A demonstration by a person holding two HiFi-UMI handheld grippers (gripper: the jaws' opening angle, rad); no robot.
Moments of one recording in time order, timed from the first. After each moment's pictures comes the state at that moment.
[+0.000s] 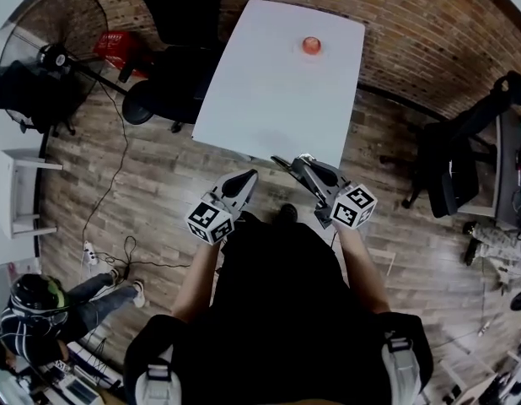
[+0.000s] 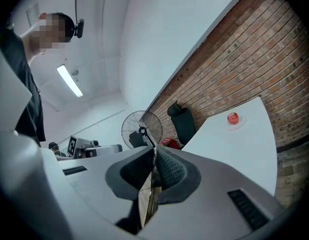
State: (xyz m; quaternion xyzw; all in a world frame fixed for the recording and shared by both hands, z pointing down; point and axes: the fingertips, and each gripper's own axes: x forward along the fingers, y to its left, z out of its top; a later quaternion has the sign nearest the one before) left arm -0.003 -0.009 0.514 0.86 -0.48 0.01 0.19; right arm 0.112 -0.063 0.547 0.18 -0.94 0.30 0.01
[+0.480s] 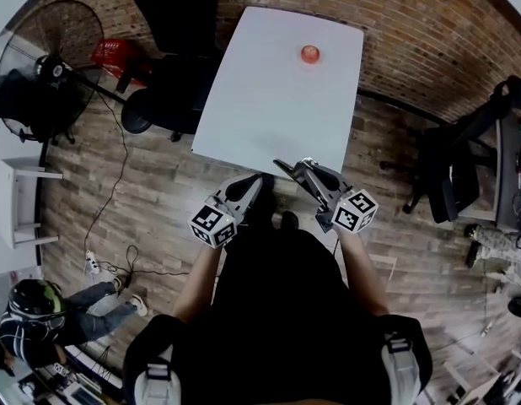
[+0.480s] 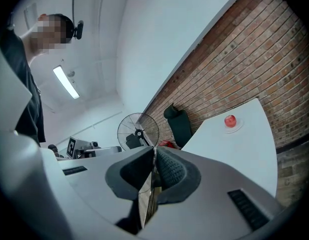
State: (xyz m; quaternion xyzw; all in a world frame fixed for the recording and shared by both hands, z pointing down) left arm -0.006 -0.044 0.517 0.87 -0.46 0.01 0.20; right arm 0.107 -0.096 0.550 0.20 -0.93 0.31 0.00
